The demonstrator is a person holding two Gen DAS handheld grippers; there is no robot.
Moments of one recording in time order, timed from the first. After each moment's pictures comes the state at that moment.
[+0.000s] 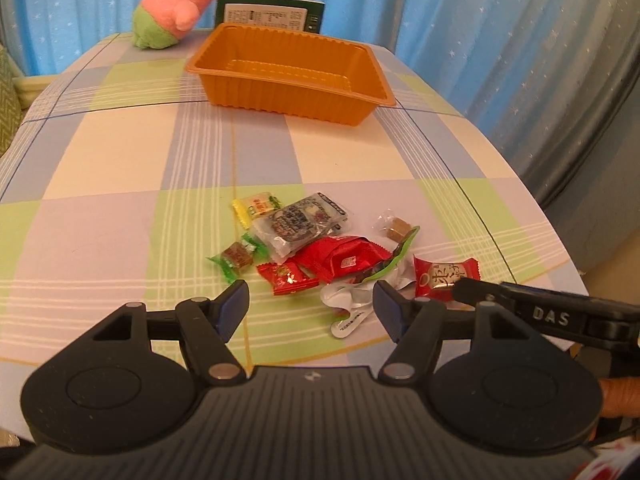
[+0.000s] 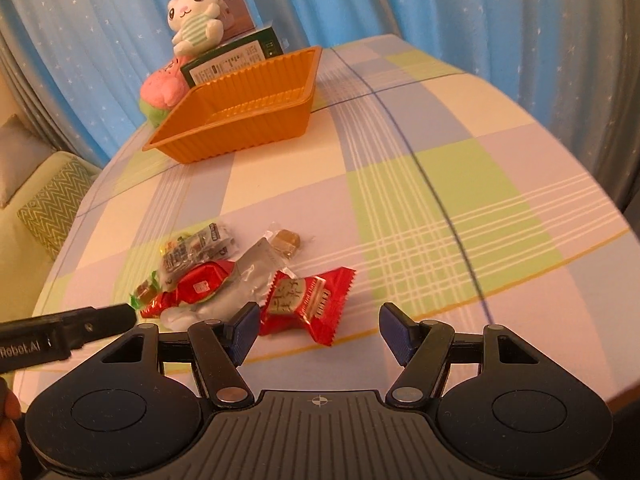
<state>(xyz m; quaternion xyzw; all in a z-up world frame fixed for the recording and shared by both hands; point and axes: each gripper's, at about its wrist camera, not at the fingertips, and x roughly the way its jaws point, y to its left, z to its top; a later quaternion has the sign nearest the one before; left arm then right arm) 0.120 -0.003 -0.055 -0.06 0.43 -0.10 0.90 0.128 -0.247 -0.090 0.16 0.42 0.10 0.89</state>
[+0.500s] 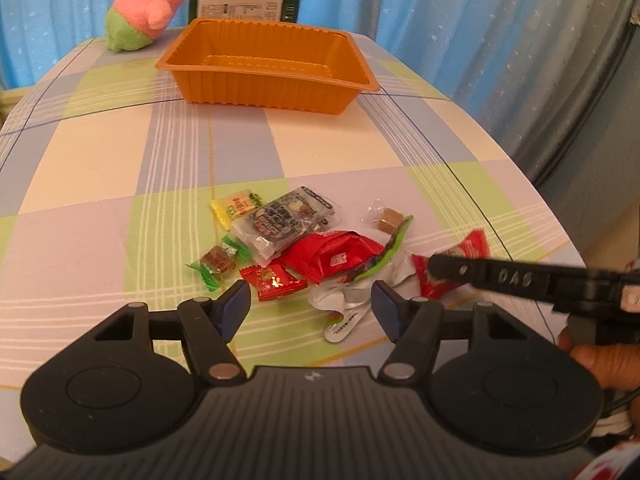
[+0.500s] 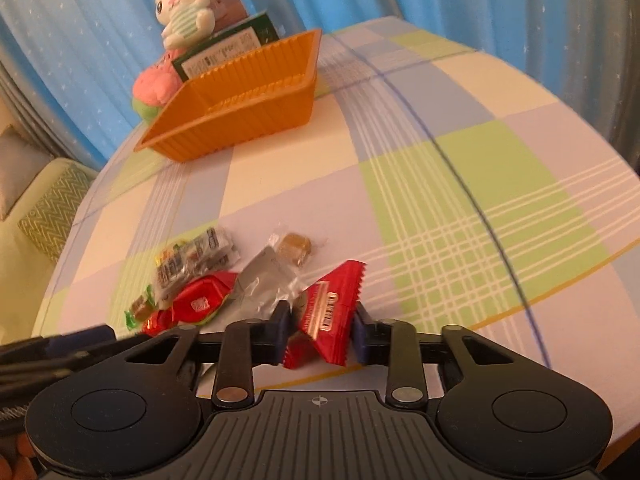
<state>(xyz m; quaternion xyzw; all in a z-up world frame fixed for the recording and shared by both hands) 0.129 -0.013 -0.067 -0.03 0.43 -0.13 0.89 0.148 -0.241 -0.099 0.18 0.42 0.10 0.88</state>
